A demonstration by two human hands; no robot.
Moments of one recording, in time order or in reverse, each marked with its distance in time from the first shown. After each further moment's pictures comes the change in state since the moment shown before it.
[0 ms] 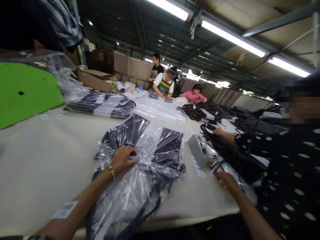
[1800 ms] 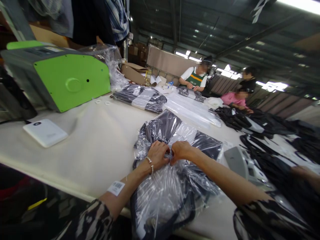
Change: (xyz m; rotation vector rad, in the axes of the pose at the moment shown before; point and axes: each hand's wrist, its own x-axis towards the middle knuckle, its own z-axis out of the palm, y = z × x) left_hand -0.008 -0.002 0.011 -0.061 0.072 0.017; right_hand -0.067 -0.262 0.274 -1.261 -0.793 -0.912
